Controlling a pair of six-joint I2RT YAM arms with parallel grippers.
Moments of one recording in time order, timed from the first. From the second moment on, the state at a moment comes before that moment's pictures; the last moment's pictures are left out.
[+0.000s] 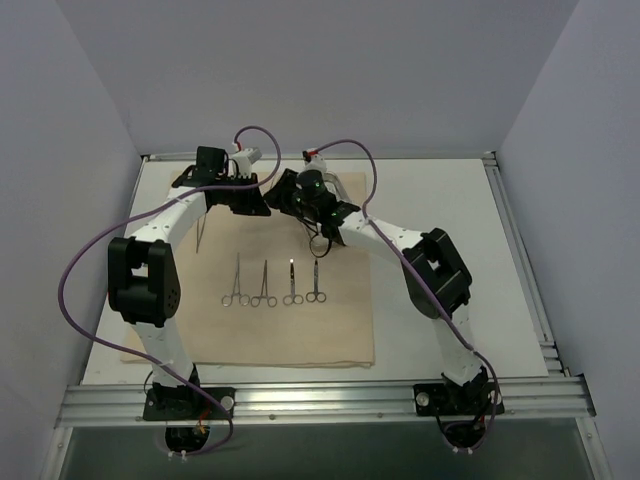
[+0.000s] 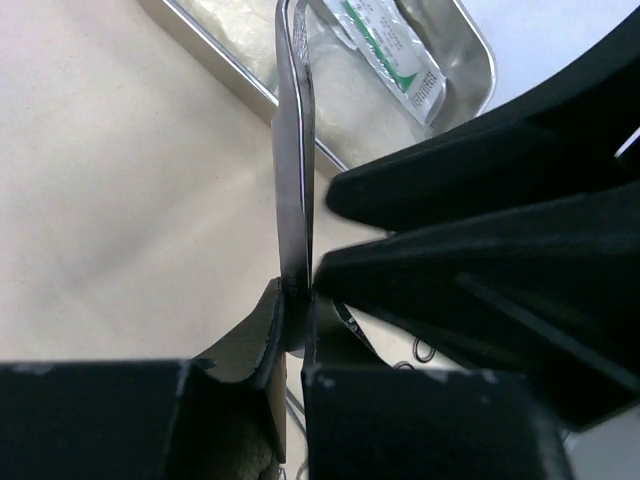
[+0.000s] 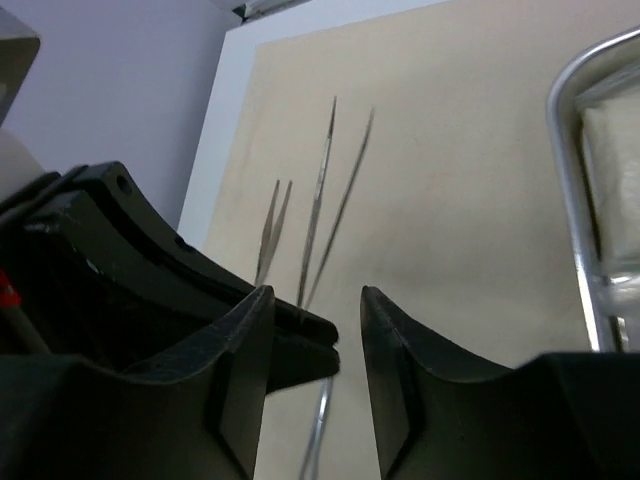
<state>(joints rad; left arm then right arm) -0.17 1.88 1.54 -0.51 0.60 -0.07 0.72 2.13 1.63 0.18 0.08 0.85</state>
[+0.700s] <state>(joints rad) -0.14 1.76 1.49 -0.47 1.06 0.03 0.53 1.75 1.27 0.56 -0.49 0.49</state>
